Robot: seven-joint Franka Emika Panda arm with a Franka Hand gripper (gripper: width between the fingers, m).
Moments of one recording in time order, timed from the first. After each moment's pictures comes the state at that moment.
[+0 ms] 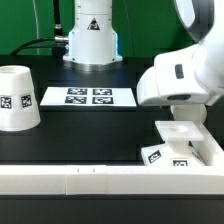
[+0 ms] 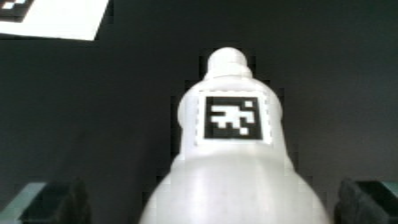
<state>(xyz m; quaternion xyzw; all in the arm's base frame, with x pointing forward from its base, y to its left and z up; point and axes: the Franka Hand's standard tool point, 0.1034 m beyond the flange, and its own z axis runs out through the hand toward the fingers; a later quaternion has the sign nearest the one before) 0.489 0.146 0.030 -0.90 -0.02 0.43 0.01</state>
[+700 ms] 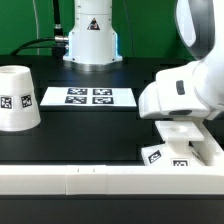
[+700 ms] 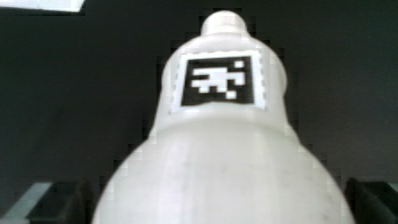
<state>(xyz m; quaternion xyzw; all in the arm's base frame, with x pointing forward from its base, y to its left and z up) 0.486 0.150 0.009 -0.91 -0.02 0.42 0.01</state>
